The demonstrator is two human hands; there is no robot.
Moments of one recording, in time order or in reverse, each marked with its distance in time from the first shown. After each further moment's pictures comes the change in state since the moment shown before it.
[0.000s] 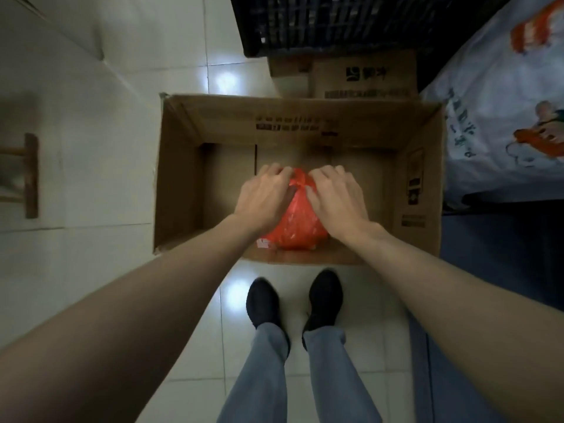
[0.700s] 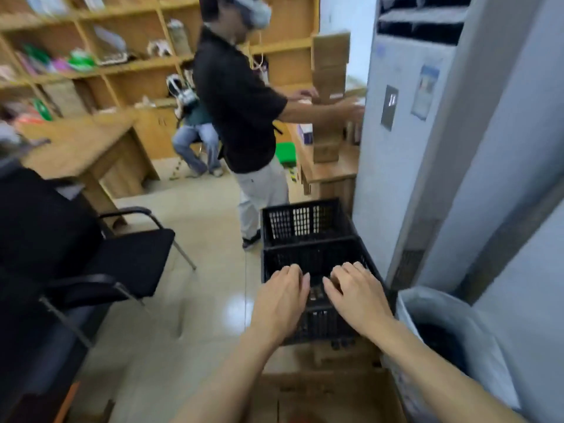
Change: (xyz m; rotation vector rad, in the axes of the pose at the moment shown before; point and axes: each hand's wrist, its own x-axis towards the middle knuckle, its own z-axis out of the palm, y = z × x) left_hand -0.040 0.218 -0.540 0.067 0.554 0.160; right_hand -0.039 -0.104 -0.562 -0.017 0.567 -0.062
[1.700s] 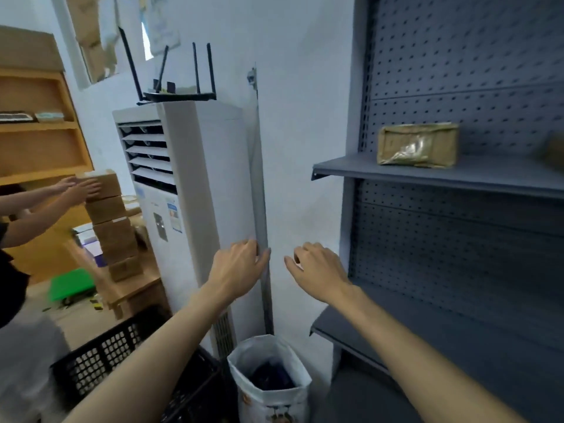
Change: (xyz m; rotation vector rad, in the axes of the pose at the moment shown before) left_hand 0.017 0.337 -0.156 -0.094 0.138 0.731; right_hand -0.195 0.070 -0.350 -0.354 0.369 0.489
